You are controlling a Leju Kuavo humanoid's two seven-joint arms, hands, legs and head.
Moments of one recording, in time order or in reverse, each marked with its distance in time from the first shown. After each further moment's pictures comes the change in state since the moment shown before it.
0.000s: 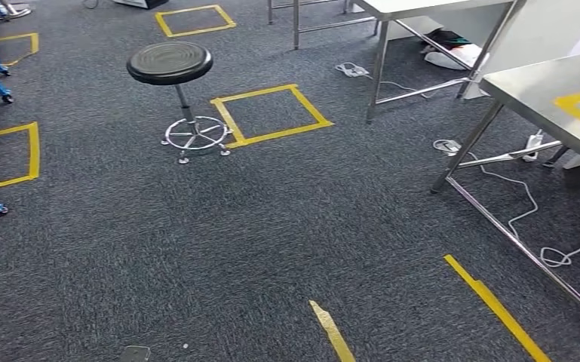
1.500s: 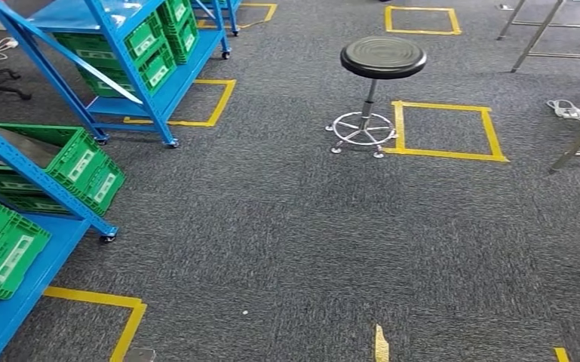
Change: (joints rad) left arm -0.001 -0.004 0.003 0.003 -0.036 0.010 0.010; right arm -0.001 -0.009 -0.001 0.000 0.020 -0.030 0.007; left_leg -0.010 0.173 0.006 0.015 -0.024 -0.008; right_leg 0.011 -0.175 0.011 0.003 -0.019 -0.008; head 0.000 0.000
